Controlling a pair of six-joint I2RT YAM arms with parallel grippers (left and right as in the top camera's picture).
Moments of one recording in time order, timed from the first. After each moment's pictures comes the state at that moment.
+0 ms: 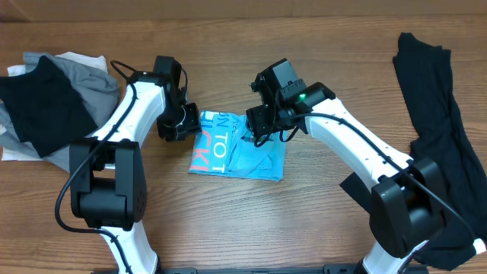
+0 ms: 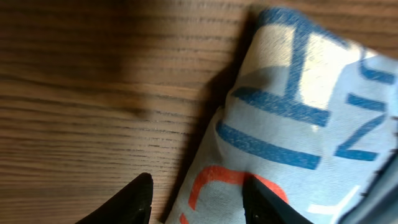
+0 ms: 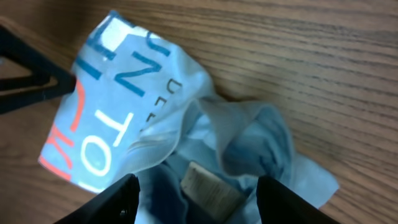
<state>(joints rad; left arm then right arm) -0.12 2.00 1.44 -0.99 0.22 -0.34 0.51 1.86 1.43 -0.73 -0.22 0.21</state>
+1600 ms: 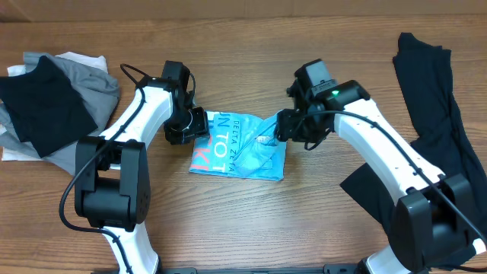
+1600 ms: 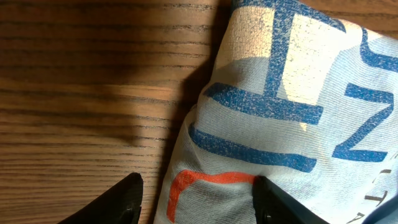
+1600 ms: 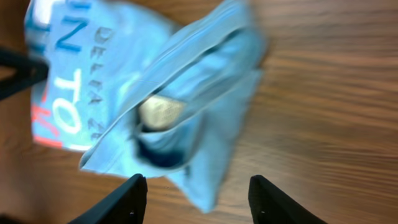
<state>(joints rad) -0.16 2.00 1.40 -0.93 0.23 -0.34 0.38 1.75 1.38 -0.97 -0.29 0.35</state>
